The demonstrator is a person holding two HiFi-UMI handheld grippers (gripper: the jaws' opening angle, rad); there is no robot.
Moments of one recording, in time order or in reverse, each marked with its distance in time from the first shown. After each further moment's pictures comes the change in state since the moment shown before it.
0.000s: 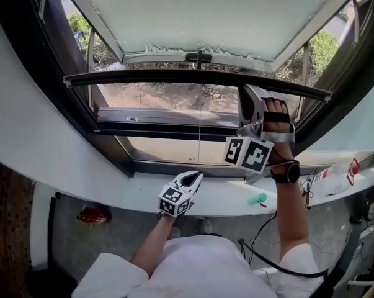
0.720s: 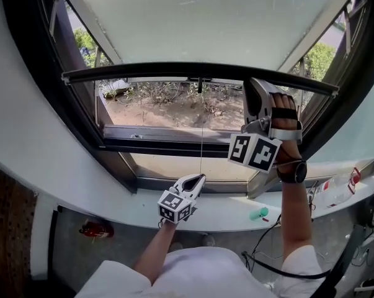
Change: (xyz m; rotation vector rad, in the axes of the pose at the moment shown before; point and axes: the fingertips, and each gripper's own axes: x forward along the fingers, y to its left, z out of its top) left arm -0.001 0.001 0.079 0.042 -0.138 -0.011; right arm 0.008 -0.079 0.011 0.004 -0.025 -0.138
